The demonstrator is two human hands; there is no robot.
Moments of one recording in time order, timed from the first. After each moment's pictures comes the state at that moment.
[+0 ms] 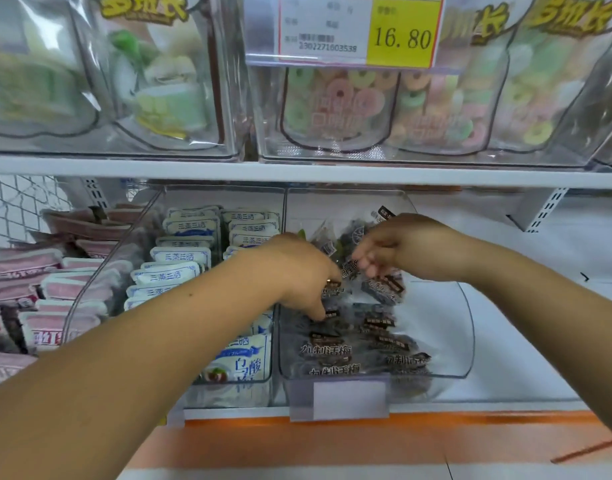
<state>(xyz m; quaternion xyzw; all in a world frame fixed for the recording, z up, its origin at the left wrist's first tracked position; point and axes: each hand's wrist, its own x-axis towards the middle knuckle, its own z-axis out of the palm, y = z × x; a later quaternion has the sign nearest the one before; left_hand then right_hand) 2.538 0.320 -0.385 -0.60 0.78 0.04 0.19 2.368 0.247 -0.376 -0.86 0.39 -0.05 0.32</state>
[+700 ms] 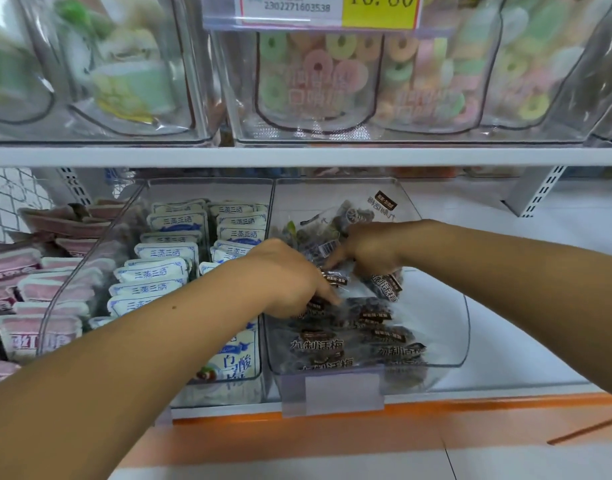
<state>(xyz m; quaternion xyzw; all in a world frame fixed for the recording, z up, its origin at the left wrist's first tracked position) 2.536 0.328 -0.394 -0.57 0.79 0.03 0.24 2.408 0.214 -0.411 -0.91 0.33 0.24 0.07</state>
